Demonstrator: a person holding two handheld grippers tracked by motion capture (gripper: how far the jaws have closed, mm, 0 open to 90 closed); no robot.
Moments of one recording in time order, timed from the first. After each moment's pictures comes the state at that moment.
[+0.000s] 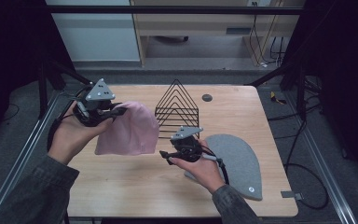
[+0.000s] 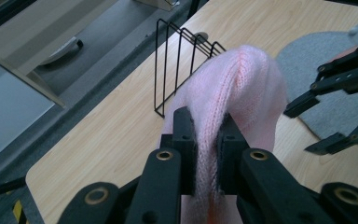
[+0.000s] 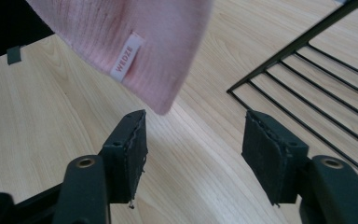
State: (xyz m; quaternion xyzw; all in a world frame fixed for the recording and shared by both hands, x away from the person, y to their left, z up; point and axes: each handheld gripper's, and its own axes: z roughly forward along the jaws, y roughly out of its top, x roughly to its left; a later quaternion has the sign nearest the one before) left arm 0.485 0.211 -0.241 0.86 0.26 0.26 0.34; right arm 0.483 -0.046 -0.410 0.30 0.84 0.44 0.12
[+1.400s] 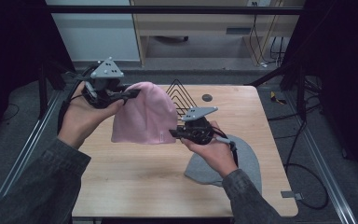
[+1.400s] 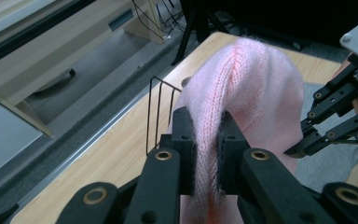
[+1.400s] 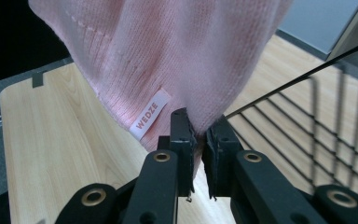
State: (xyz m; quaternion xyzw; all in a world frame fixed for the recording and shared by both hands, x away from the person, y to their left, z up) left arm 0.504 0.186 -0.200 0.84 0.25 0.25 0.41; right arm 0.498 -0.078 -0.340 0.26 0.84 0.47 0.13
